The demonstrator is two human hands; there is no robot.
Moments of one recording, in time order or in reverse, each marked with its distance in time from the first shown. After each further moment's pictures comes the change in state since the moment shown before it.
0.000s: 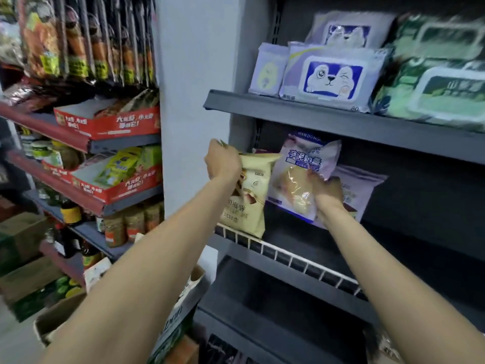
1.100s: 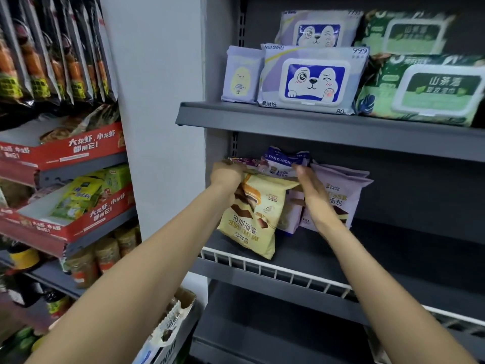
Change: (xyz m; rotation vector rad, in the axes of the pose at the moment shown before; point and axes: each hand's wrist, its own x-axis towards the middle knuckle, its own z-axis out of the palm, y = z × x) left_hand 0.023 -0.005 0.039 -0.244 -0.440 -0.215; right_hand -0.016 -0.003 0.001 0.072 -0.251 -0.278
